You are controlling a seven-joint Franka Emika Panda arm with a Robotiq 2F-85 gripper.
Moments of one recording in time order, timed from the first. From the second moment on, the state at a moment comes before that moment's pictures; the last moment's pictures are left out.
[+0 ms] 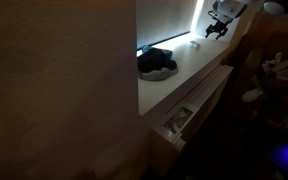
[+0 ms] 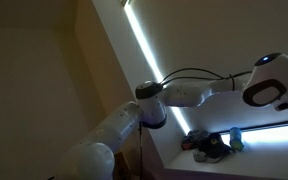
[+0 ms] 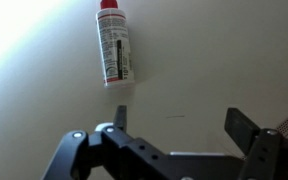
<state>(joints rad) 0.35 1.18 -1.11 -1.51 1.45 2.27 2.60</state>
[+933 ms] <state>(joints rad) 0.31 1.06 -1.09 -1.52 1.32 2.14 2.60</state>
